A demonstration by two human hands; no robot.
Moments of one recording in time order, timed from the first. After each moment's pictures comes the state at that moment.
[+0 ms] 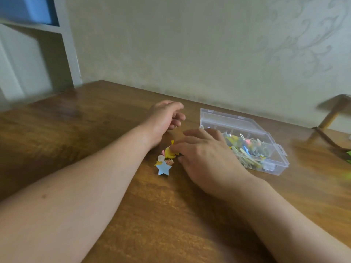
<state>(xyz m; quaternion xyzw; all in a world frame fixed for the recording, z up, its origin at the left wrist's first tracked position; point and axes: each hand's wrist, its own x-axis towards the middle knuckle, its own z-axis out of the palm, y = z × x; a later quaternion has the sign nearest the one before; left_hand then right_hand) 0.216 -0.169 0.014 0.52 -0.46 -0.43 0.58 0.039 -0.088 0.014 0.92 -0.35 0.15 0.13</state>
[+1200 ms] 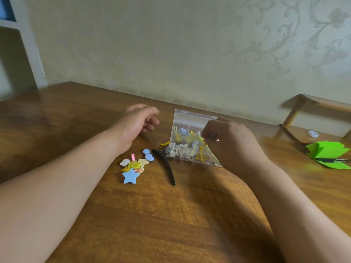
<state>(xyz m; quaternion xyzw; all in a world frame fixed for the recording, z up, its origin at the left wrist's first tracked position) 0.215 -0.168 0.008 0.52 -0.50 -0.41 0.56 -0.050 -0.119 0.042 0.80 -0.53 0.27 0.07</state>
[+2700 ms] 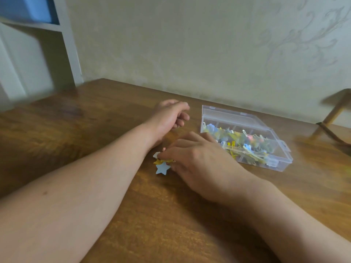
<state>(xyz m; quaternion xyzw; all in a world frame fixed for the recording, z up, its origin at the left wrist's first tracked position) 0.211 -0.164 0.013 0.52 -0.48 -0.42 0.56 0.044 -0.077 0.012 0.95 -0.27 0.16 0.08</state>
